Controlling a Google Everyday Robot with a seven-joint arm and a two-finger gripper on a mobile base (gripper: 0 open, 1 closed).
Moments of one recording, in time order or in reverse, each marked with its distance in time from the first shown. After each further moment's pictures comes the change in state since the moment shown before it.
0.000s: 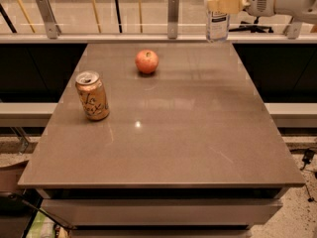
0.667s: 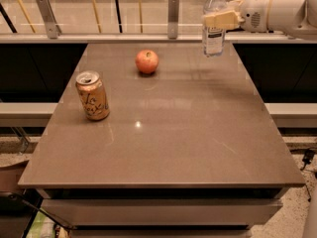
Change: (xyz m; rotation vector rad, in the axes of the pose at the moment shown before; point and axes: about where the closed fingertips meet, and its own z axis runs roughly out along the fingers) arm 0.048 0.004 0.016 -0.055 0.029 0.106
